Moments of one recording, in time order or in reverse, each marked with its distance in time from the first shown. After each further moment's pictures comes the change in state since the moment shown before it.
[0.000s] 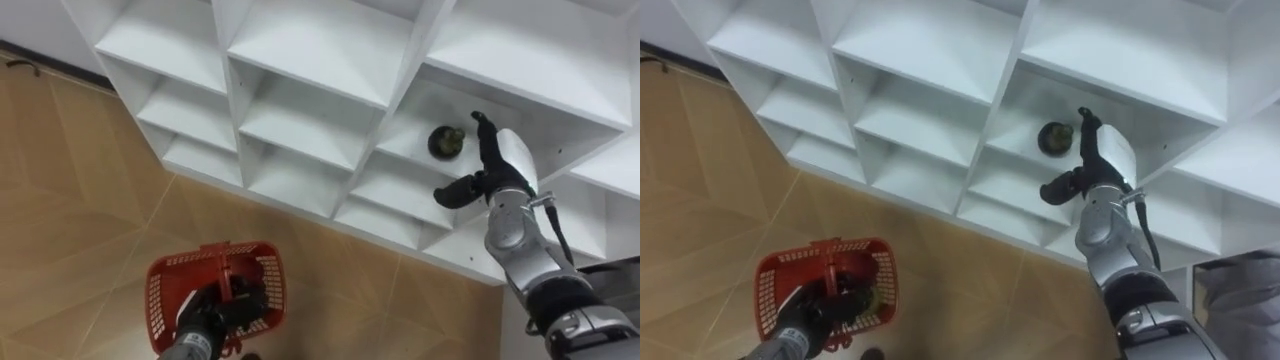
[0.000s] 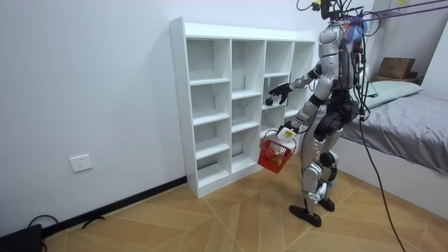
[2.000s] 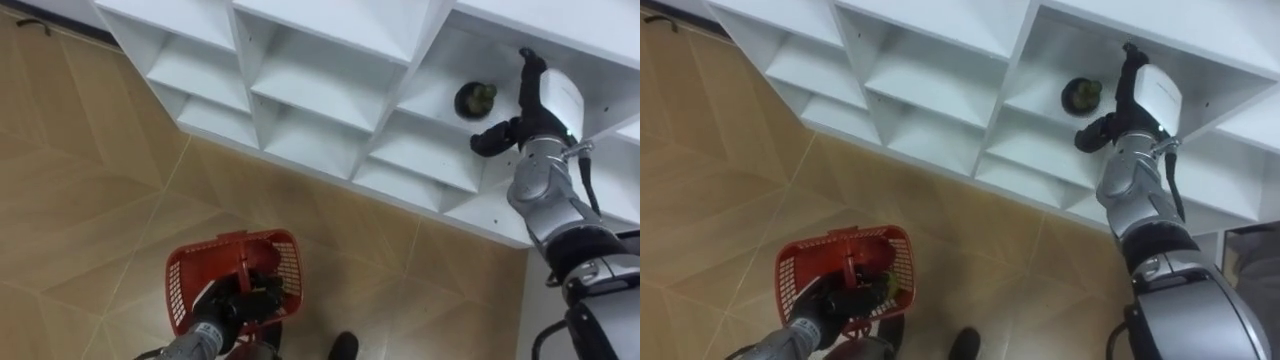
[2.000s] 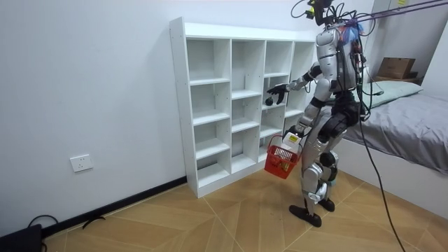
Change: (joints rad) left arm -0.068 0.008 -0.067 0.059 -0.041 -0.001 -0.074; right arm -0.191 -0.078 -0.007 0.116 -0.034 0.012 -0.096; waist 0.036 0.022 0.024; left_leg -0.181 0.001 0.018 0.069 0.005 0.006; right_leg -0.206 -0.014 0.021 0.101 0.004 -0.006
